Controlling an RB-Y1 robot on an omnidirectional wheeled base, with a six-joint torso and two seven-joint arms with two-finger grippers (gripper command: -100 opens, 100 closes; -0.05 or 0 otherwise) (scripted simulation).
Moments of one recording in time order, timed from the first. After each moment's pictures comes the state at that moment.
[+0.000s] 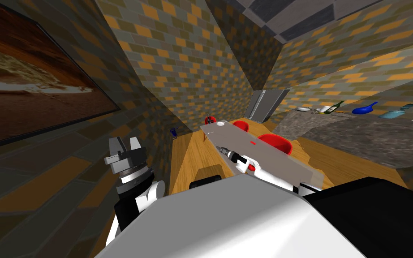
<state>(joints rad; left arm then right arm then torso) 0.51 -0.05 0.07 -2.32 0.06 -0.61 -0.12 0.13 -0.73 0.50 -1.63 -0.30 -0.08 0.55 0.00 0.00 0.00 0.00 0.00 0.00</state>
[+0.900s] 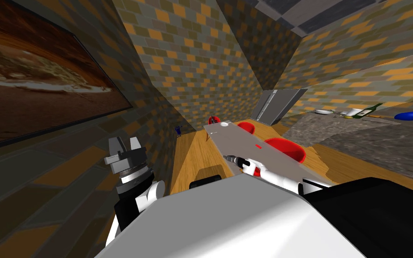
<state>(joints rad) 0.51 -0.05 0.07 -2.32 0.06 -0.61 -0.12 0.11 -0.85 0.64 -1.43 -0.32 0.08 0.68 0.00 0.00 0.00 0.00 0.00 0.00</state>
